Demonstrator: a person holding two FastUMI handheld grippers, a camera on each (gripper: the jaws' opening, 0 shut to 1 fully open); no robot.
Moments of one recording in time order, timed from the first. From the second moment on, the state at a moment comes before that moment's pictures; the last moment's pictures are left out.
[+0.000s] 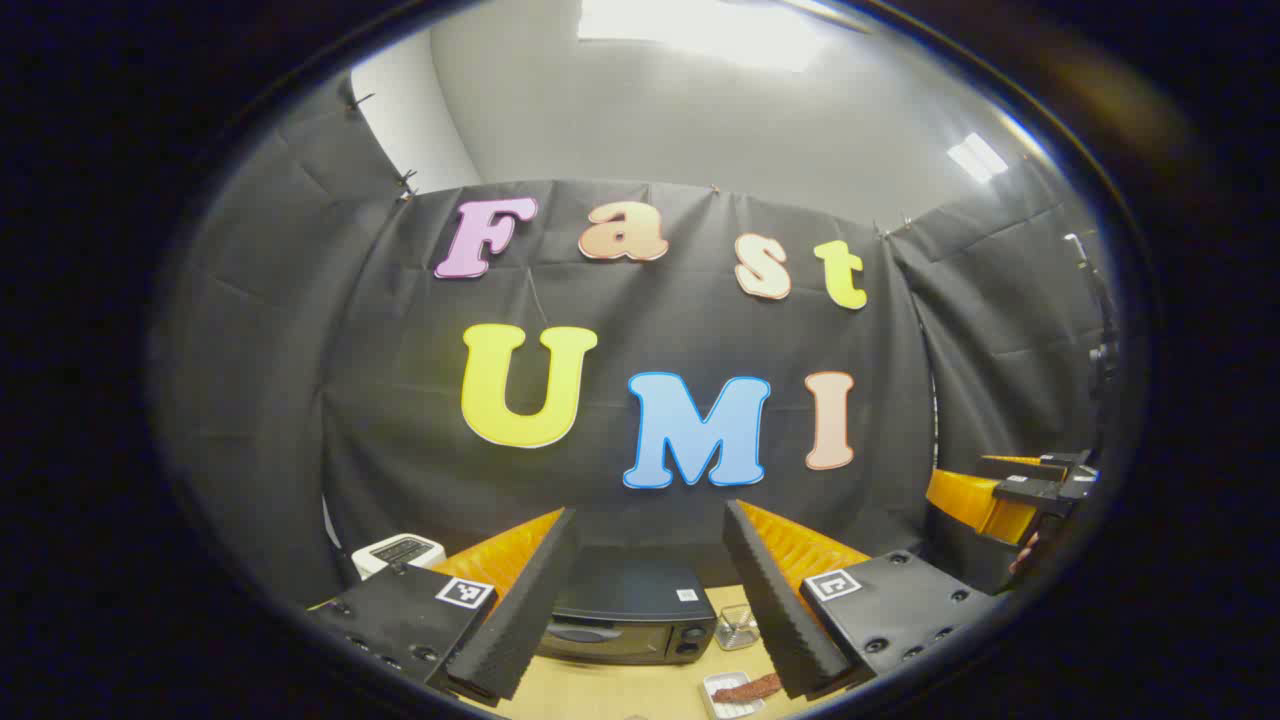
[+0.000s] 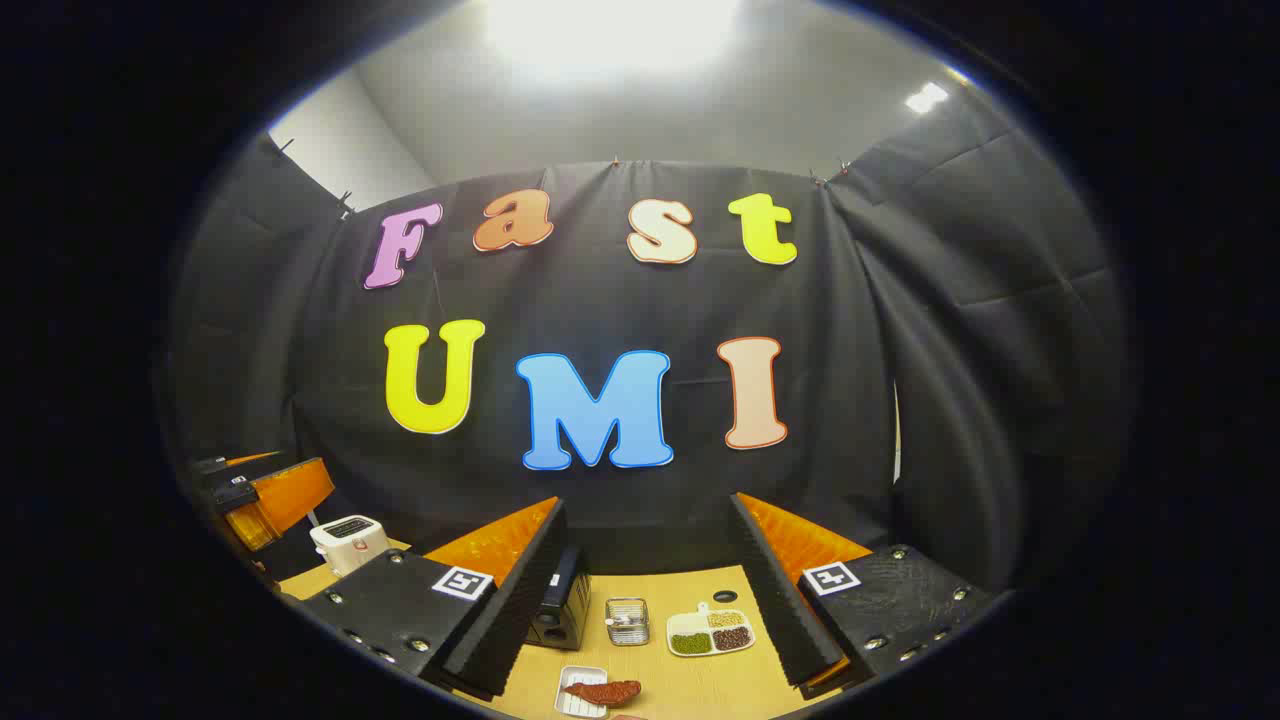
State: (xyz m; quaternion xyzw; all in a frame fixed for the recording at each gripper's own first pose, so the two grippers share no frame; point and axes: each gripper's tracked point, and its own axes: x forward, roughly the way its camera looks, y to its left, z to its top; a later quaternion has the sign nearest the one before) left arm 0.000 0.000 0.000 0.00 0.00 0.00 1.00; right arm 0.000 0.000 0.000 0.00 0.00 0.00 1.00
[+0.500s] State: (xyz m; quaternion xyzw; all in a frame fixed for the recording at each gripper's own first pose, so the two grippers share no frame) left arm -0.002 -0.005 0.003 0.00 -0.02 0.00 1.00; right arm -0.002 -0.014 -0.005 0.00 0.00 0.00 1.00
